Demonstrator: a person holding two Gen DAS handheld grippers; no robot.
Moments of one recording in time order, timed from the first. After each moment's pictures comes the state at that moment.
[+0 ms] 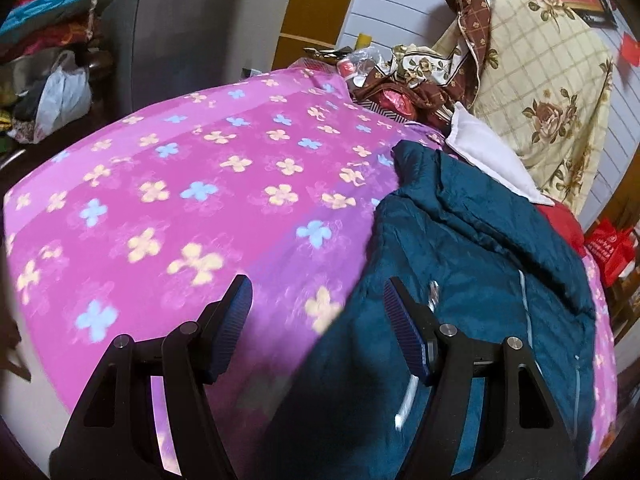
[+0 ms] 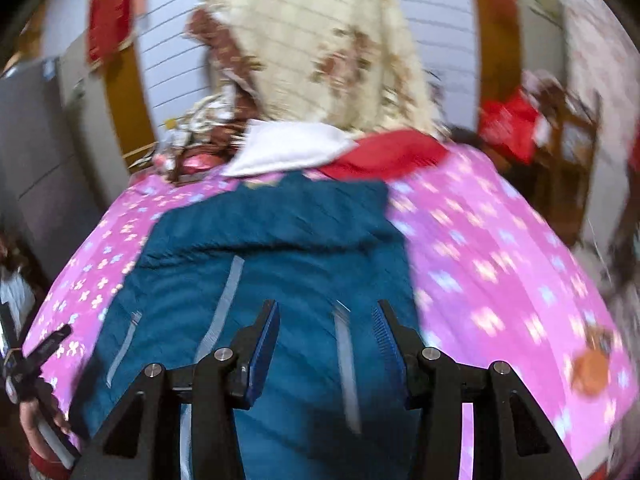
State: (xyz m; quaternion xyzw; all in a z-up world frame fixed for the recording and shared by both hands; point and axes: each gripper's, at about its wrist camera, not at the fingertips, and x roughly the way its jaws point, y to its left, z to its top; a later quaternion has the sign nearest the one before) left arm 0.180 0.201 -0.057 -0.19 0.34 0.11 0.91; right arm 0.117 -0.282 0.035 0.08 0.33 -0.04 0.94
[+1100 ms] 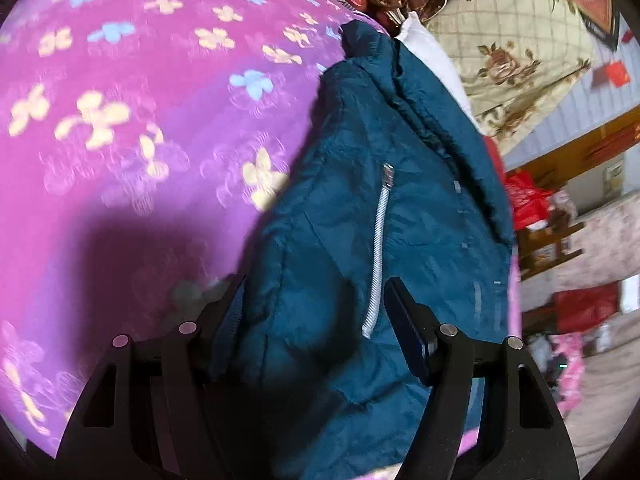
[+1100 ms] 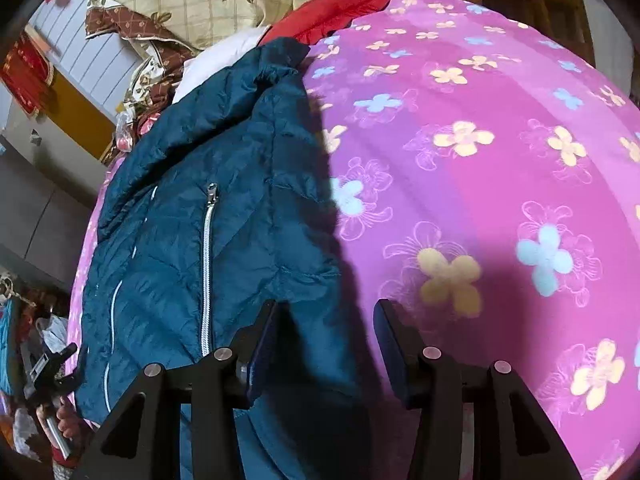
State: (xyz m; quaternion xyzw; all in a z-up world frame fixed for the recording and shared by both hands) left arm 0.197 0.216 -0.118 -0.32 0.49 -0.11 0.80; right arm 0.138 -0.405 -0.117 0.24 0.46 0.01 0.85
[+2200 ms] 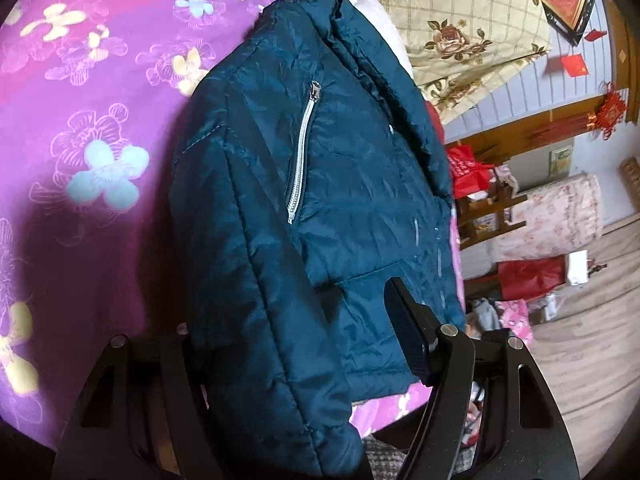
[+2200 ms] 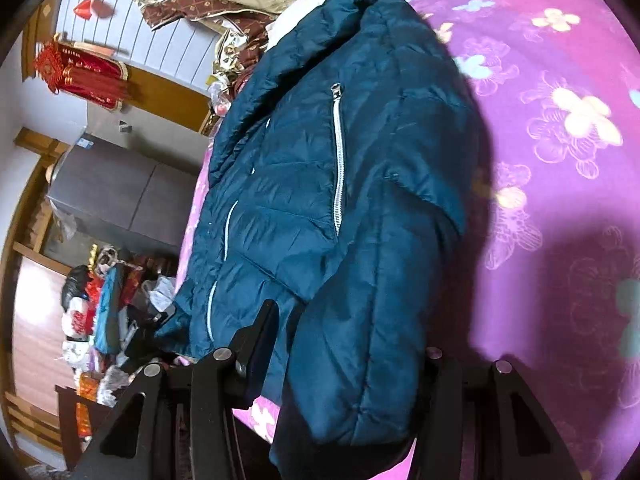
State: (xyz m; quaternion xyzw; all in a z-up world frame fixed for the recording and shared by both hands) left arm 0.150 0.176 -0.126 -0.35 0.49 -0.21 0.77; right arm 0.096 -0.344 -0.140 0.35 0.46 0.21 0.79
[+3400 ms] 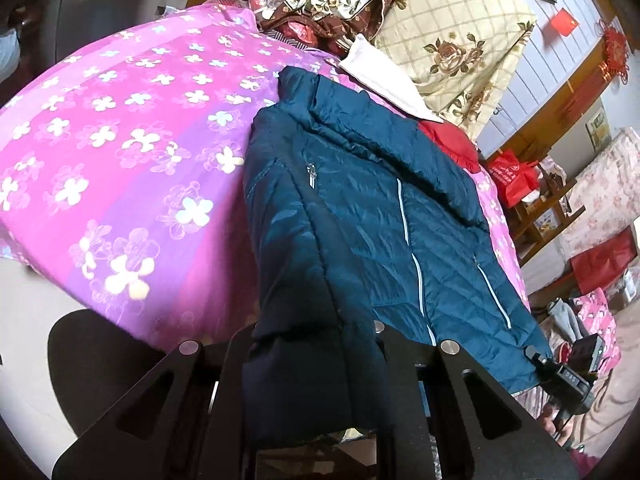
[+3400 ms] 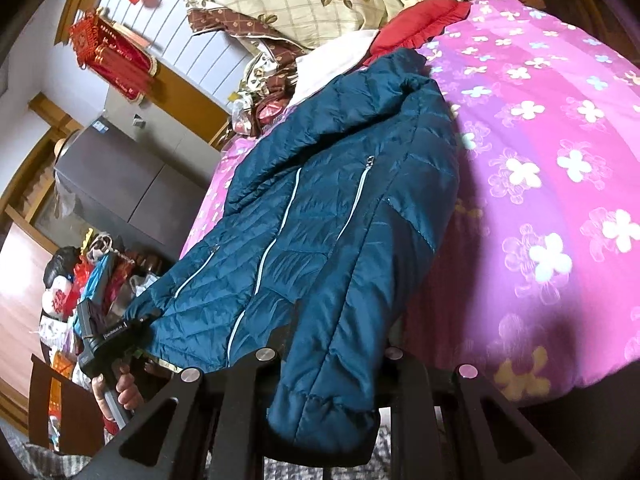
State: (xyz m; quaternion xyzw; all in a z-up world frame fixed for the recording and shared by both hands) left arm 0.059 0.154 -0.028 -0.22 0.42 -0.09 0.87; right arm 0.018 -0.348 -0.057 0.29 0.41 0.19 0.85
